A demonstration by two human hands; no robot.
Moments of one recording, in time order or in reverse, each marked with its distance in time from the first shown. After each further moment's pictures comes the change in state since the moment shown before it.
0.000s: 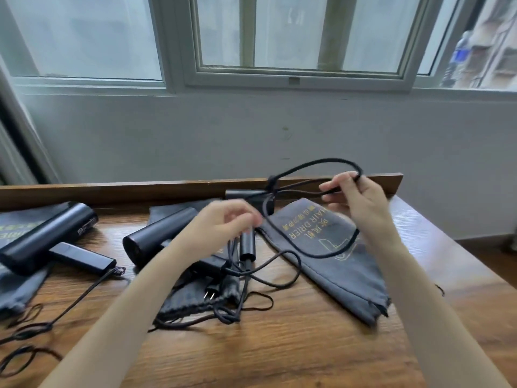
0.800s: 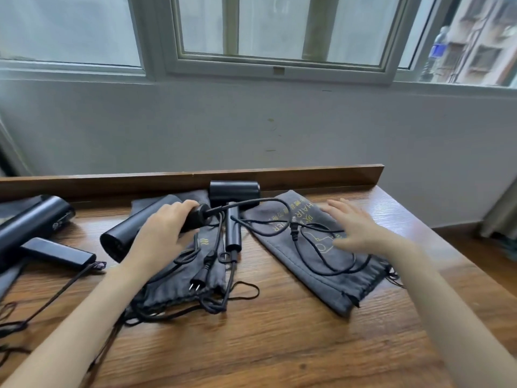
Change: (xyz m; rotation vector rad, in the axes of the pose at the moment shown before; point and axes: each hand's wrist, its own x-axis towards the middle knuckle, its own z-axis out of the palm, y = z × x) left_hand -0.017 -0.081 -0.021 0.732 0.226 0.156; right_hand -0.001 0.054 -0.062 -1.295 -0.624 0.105
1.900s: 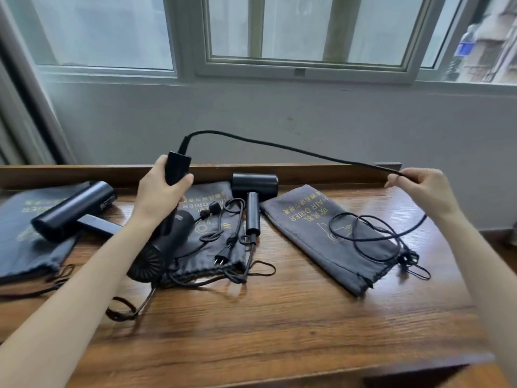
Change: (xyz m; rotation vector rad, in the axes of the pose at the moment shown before) left_hand 0.000 0.011 -0.063 -0.364 0.266 -0.451; right_hand -0.036 0.031 -0.049 0.637 0.624 0.161
